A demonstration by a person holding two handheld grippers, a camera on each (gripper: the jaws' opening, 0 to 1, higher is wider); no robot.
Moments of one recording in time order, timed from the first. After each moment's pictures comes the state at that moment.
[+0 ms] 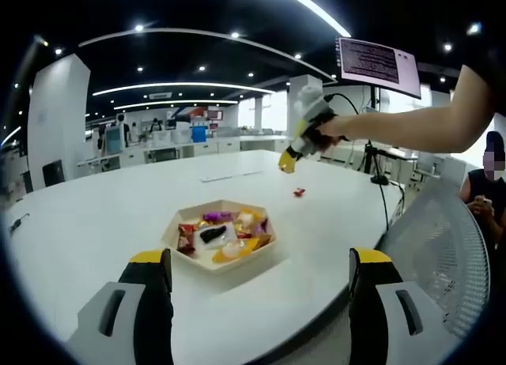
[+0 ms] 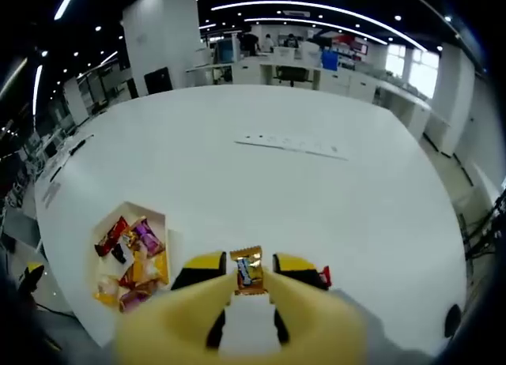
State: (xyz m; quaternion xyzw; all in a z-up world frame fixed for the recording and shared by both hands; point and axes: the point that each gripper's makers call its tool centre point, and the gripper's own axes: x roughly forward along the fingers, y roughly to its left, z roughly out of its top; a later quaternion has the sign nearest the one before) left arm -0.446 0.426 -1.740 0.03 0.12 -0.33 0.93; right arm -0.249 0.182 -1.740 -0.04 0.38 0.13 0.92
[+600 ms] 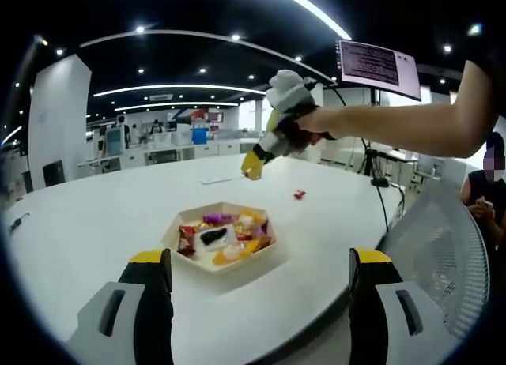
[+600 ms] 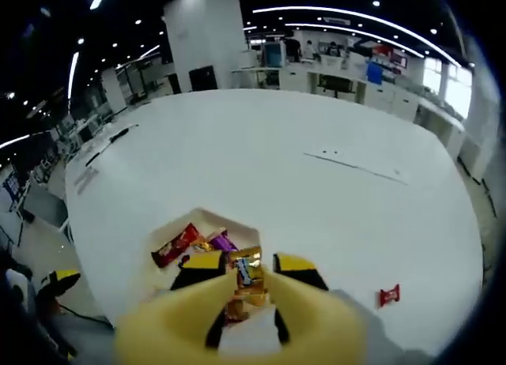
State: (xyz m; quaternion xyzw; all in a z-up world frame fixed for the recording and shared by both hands) left arm -0.446 0.427 -1.738 0.03 0.12 -0.33 0.94; right arm -0.262 0.322 -1.728 -0.05 0.36 0.25 0.90
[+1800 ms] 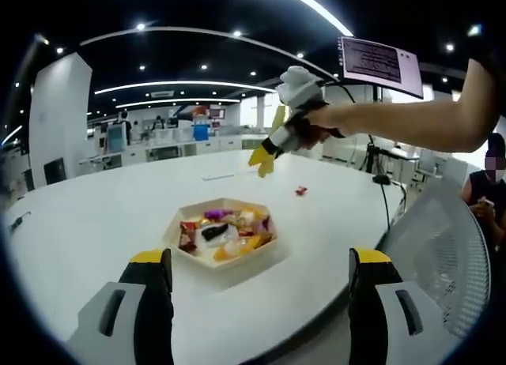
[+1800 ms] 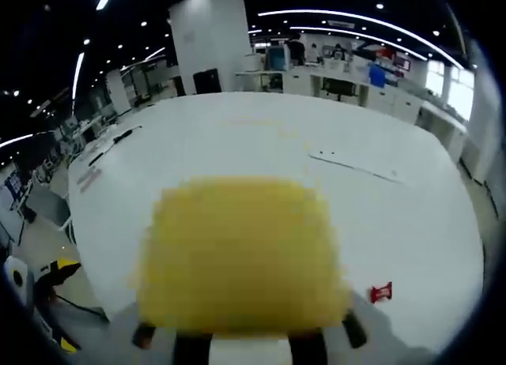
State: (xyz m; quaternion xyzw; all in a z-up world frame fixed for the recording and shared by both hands) left arm -0.446 0.428 -1.742 0.03 0.13 -0.33 0.94; right arm -0.265 0.258 -1.729 -0.04 0.35 0.22 0.91
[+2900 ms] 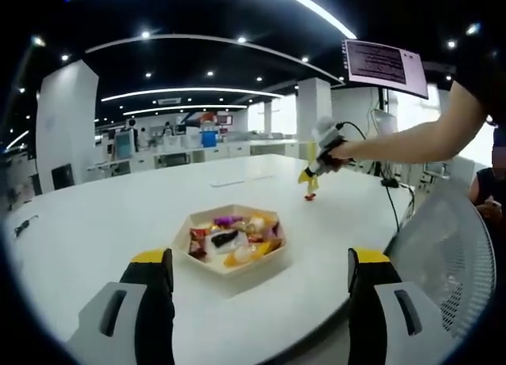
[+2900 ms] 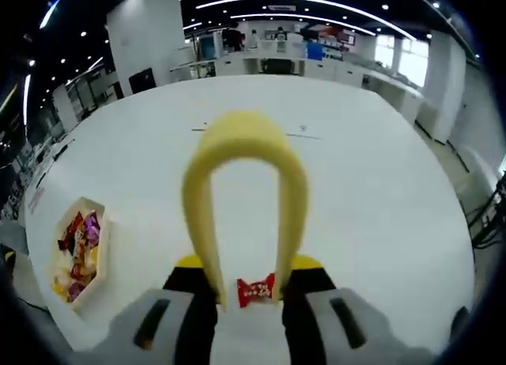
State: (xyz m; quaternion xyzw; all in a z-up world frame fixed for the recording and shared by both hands) left arm -0.441 0.434 -1.735 0.04 0.11 -0.31 0.95; right arm -0.216 0.099 -1.801 -0.02 0.39 0.10 0.92
